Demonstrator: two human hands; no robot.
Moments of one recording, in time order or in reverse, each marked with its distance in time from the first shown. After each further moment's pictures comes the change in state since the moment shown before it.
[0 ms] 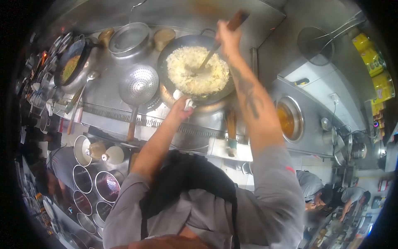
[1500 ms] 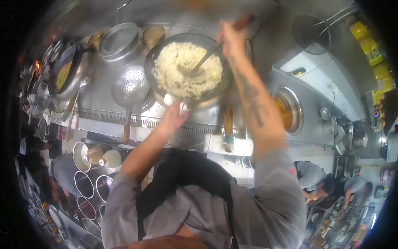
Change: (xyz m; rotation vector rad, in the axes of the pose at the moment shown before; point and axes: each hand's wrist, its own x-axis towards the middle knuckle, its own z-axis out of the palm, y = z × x) left_hand -0.061 -0.028 0.001 0.510 -0.184 0.624; right_hand 0.005 -0.017 -0.045 0.061 0.009 0.142
